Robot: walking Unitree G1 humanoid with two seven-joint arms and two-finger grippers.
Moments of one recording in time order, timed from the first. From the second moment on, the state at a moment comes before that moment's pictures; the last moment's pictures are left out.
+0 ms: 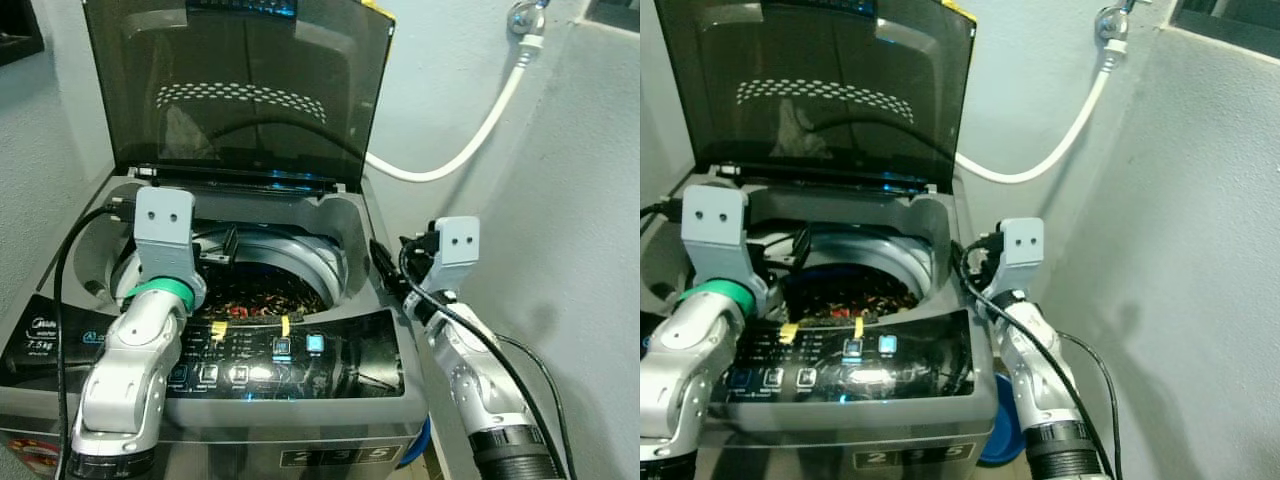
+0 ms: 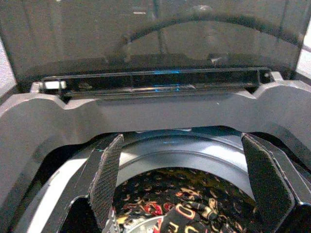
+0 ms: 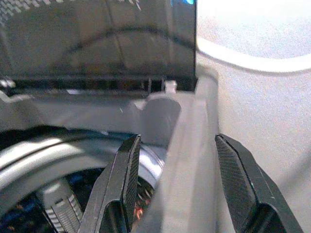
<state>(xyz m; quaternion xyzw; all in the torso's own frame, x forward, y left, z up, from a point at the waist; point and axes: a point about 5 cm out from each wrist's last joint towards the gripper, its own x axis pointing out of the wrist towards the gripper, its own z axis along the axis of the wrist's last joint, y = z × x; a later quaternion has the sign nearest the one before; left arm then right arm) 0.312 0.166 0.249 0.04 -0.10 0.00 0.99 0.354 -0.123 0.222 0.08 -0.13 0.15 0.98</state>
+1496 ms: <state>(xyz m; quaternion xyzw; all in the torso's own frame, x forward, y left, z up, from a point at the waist) 0.314 0.160 0.243 -0.01 -0.11 0.02 0.99 0.344 -0.098 0.240 0.09 -0.17 0.22 0.96</state>
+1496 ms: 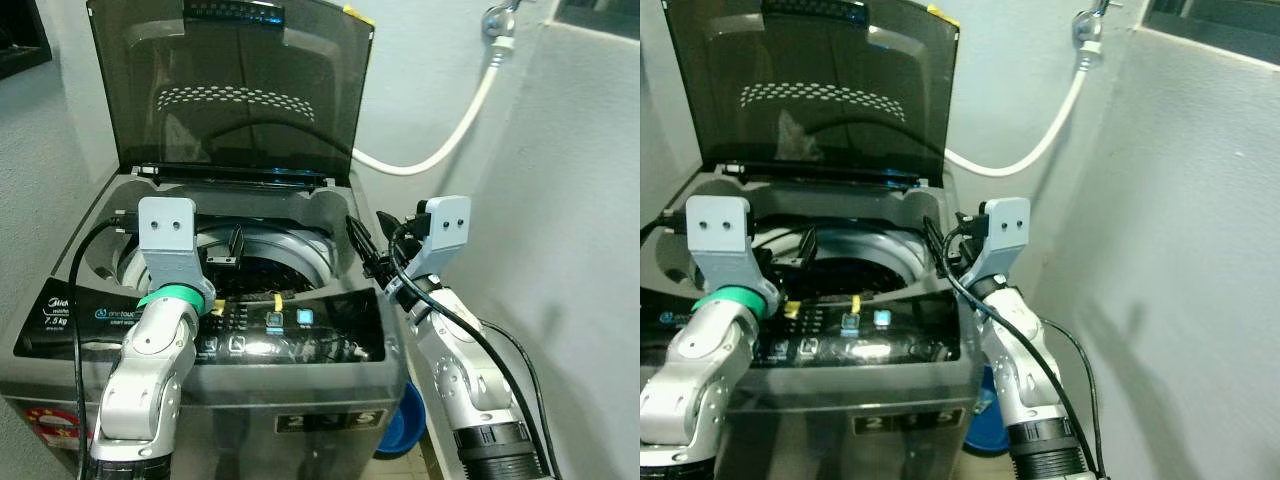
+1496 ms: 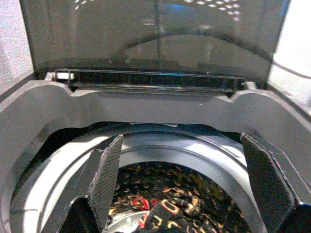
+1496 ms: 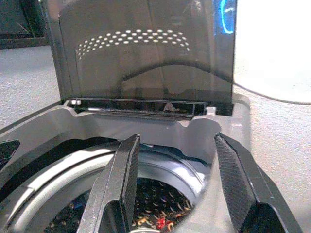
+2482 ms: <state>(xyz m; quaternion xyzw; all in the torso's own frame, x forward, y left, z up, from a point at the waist) 0.313 0.150 0.243 -0.02 -0.11 -0.01 0.99 0.342 -0.103 0.239 0.09 -0.17 0.21 0.96</state>
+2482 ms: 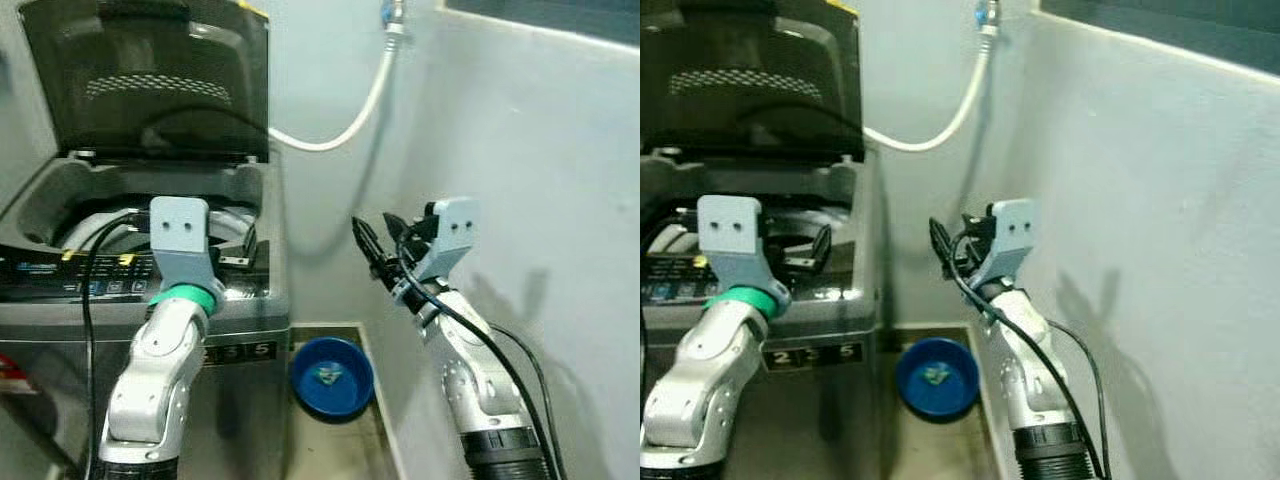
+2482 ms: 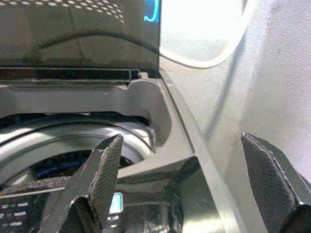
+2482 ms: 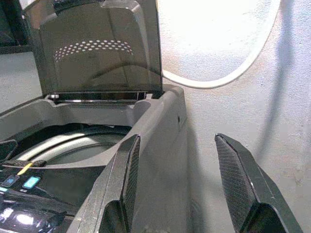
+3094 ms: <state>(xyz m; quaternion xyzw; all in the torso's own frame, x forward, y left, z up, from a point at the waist) 0.312 0.159 0.244 0.00 -0.13 0.01 0.99 0.342 -0.100 0.239 0.08 -0.17 0.22 0.96</state>
